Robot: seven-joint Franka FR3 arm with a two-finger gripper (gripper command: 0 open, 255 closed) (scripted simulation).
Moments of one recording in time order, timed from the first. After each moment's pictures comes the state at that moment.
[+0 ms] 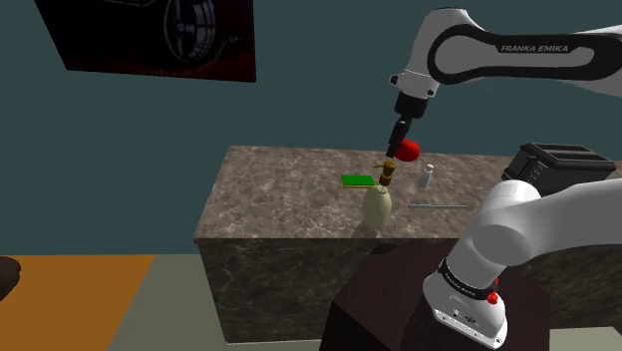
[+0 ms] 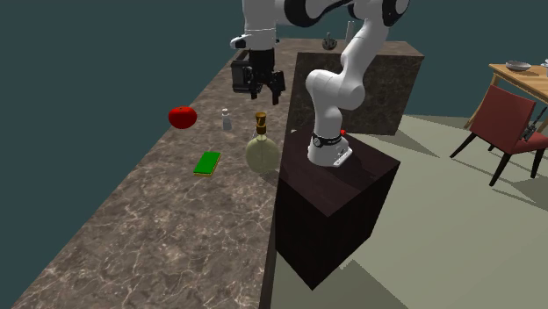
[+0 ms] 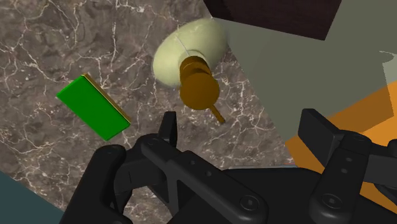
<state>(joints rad) -0.03 -0.84 -0.14 -2.58 0.00 1.76 -0.33</state>
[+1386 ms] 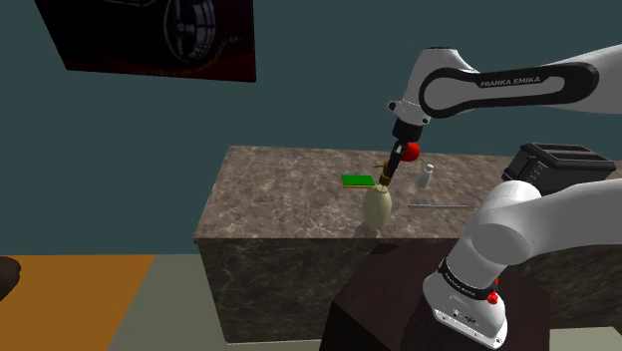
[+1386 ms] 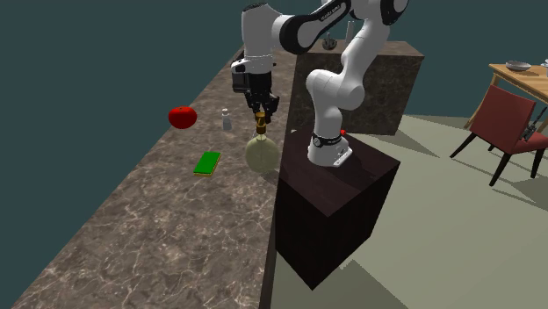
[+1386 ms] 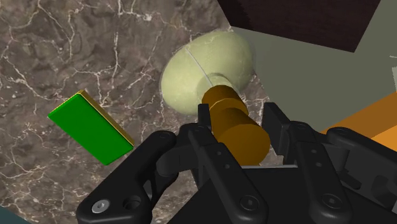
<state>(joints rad) -0.05 -0.83 -0.20 -2.76 -0.05 1.95 -0.39</state>
